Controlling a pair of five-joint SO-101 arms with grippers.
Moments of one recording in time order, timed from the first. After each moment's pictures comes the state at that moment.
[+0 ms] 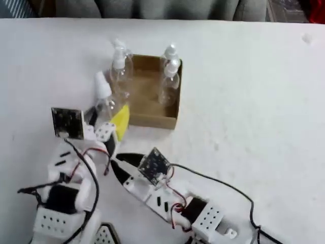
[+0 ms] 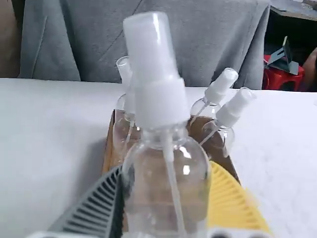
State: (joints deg) left arm 7.2 -83.5 75.2 35.8 10.9; right arm -57.0 -57.5 94.0 -12.3 1.2
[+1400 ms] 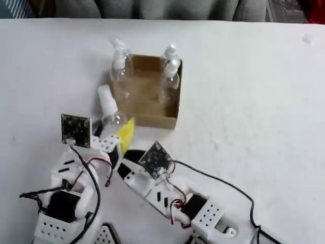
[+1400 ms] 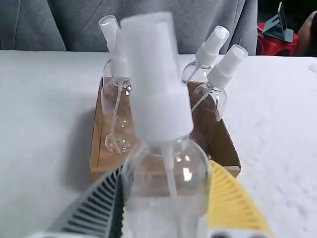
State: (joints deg) left arm 10.6 -90.2 77.7 46.5 10.8; right arm -52.7 -56.0 91.4 -10.6 0.3
